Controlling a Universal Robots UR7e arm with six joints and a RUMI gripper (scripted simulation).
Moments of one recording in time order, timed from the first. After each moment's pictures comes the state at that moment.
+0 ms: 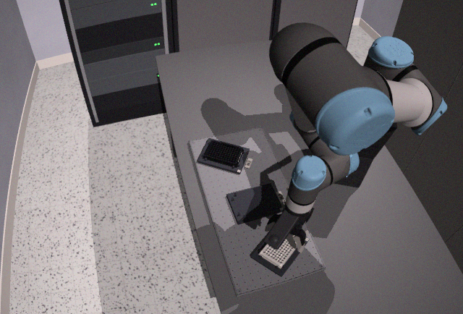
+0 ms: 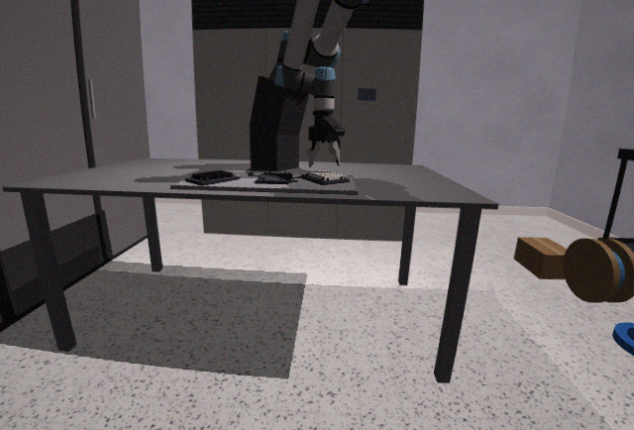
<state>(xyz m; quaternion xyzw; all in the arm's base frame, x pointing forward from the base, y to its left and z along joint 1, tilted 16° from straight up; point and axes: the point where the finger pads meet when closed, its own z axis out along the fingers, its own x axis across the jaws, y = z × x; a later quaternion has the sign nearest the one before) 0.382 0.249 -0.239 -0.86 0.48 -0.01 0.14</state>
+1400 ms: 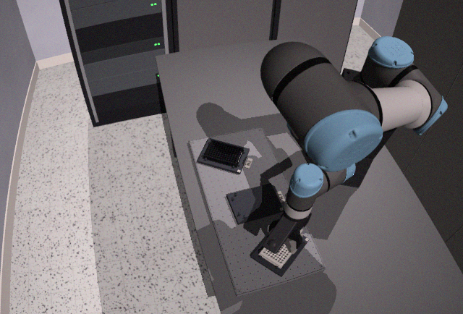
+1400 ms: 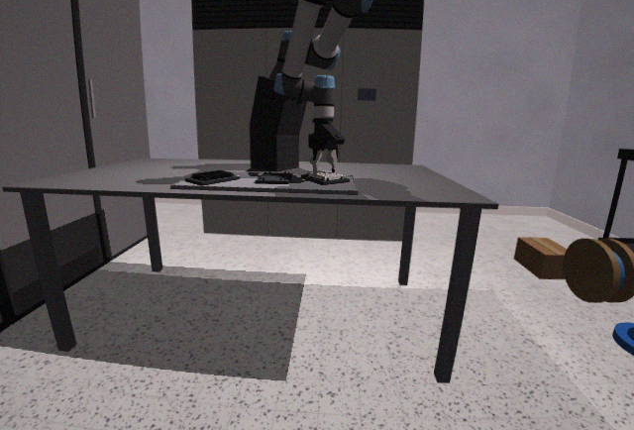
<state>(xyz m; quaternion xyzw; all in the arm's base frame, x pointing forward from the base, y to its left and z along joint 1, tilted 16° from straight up) 0.387 0.256 -0.267 -0.86 0.48 -0.01 0.14</state>
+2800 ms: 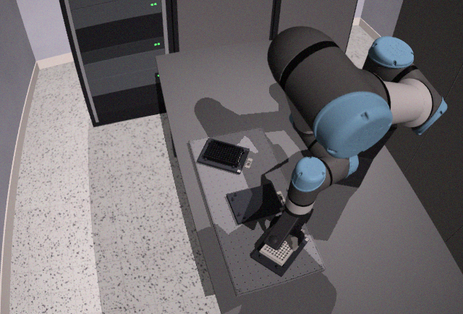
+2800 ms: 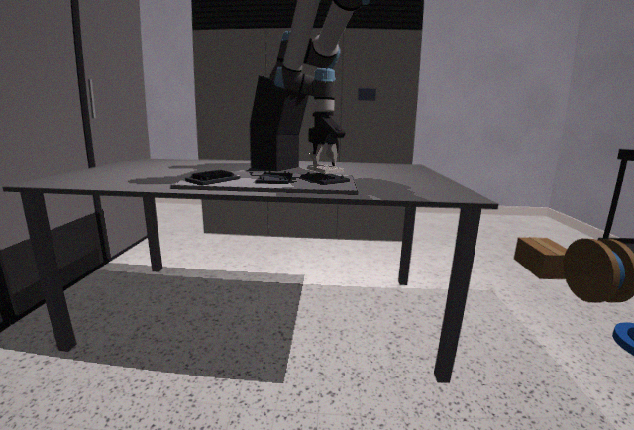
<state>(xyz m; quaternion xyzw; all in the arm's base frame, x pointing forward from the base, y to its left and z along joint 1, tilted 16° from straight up) 0.383 0.250 -0.244 -0.86 0.48 -0.01 0.14</state>
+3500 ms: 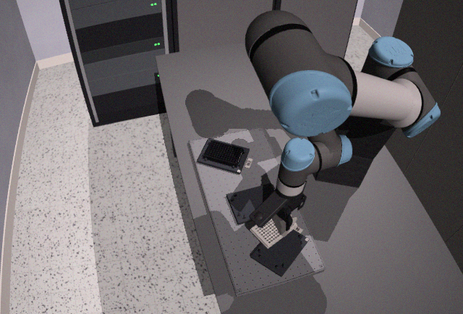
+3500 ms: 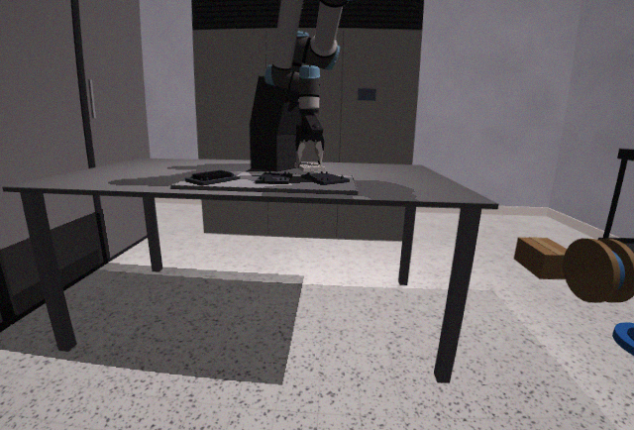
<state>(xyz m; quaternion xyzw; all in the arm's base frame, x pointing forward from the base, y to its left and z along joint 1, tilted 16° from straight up) 0.385 0.190 -0.250 -0.80 0.59 0.01 0.14</state>
